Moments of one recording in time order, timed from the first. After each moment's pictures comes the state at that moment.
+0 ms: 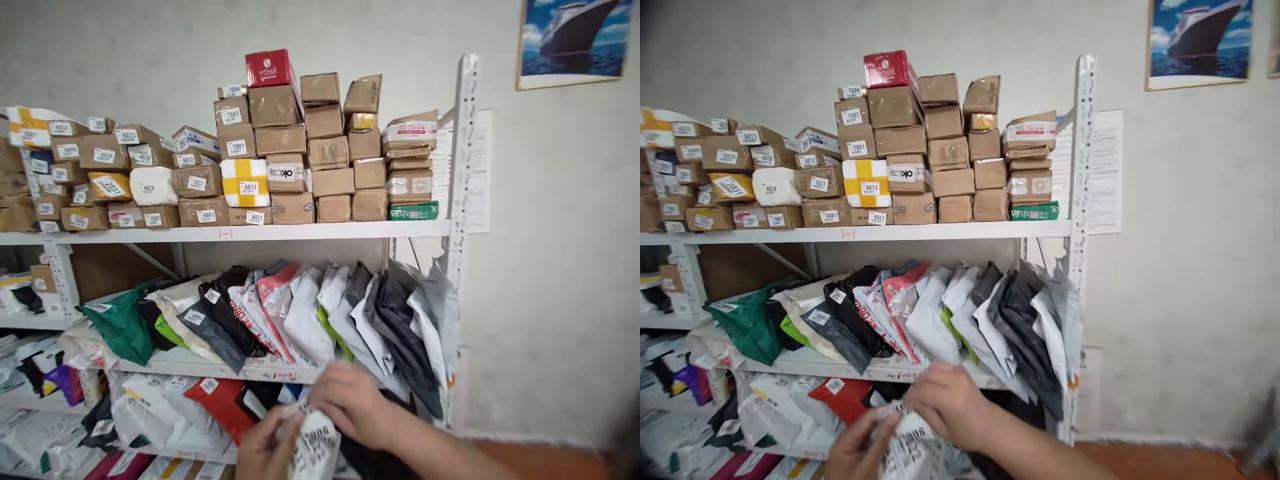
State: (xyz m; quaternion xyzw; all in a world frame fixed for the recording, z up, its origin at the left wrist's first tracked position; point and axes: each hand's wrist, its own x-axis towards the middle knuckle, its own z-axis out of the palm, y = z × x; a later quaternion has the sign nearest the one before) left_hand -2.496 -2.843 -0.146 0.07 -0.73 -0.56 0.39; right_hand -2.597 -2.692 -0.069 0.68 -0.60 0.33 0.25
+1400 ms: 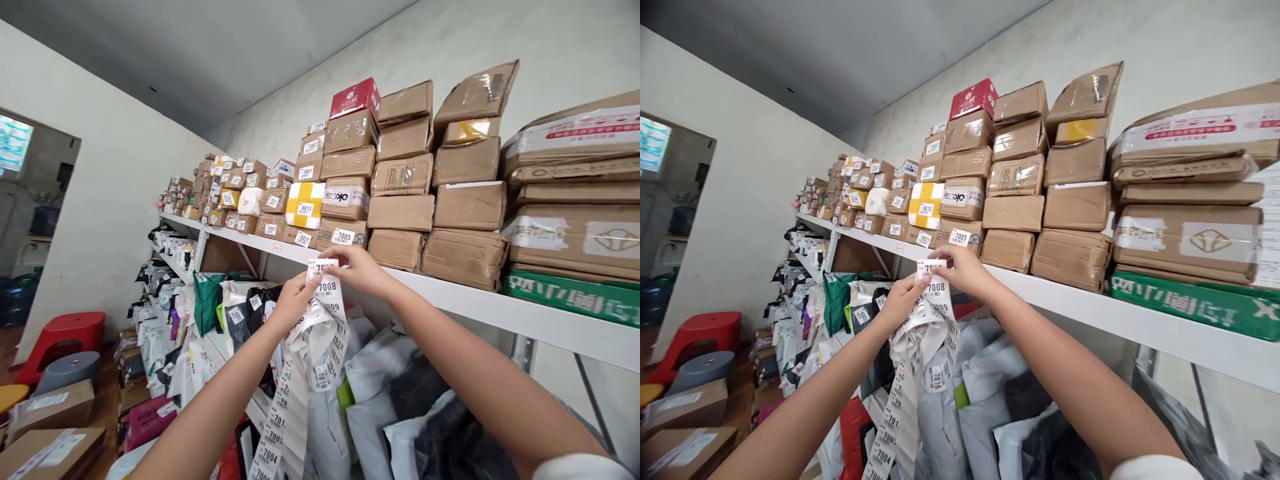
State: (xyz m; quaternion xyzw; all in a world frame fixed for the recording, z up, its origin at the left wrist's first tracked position) left_hand -2.729 -2.901 0.068 -0.06 -0.67 -0.48 0.57; right_hand -2.839 -2.797 0.175 0.76 -0.54 0.33 0.15
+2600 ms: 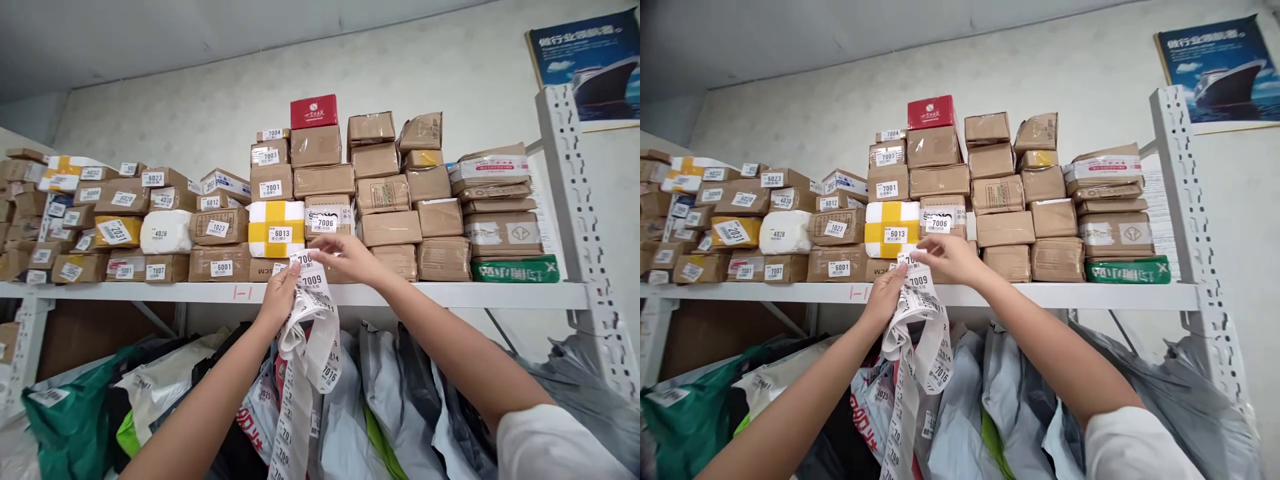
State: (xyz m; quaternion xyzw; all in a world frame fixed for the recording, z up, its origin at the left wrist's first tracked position) left_hand -2.745 -3.070 0.153 -0.21 -0.62 -0.63 0.43; right_hand -2.789 -2.904 0.239 0.61 -0.62 0.33 0.37
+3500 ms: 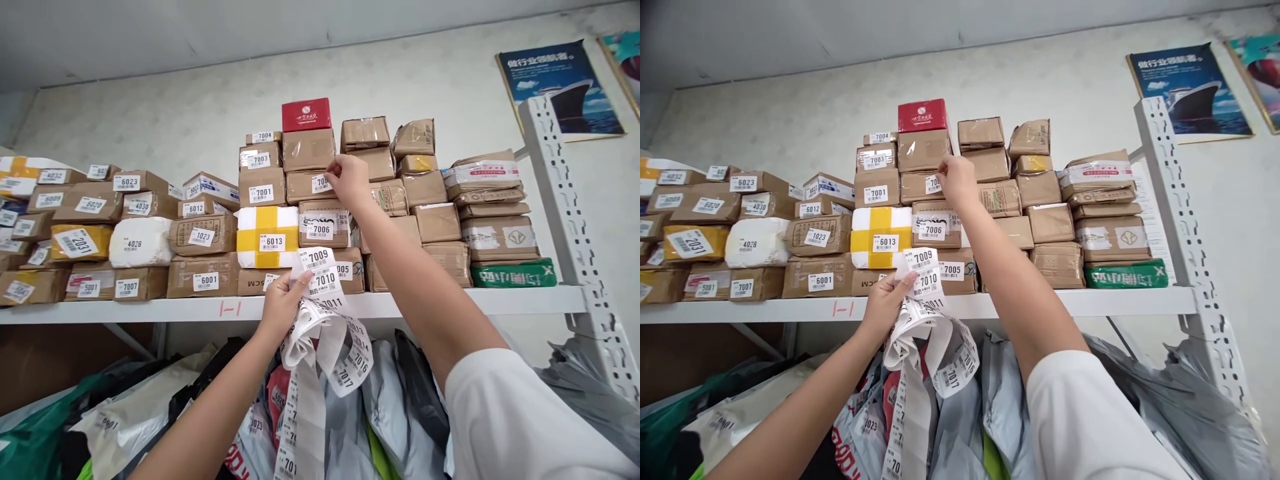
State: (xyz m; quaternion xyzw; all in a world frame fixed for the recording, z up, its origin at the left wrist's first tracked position) left_hand -2.767 -3.069 0.163 -0.23 -0.60 -0.64 0.43; right_hand -2.828 -2.927 0.394 0.40 -0.55 0.33 0.65
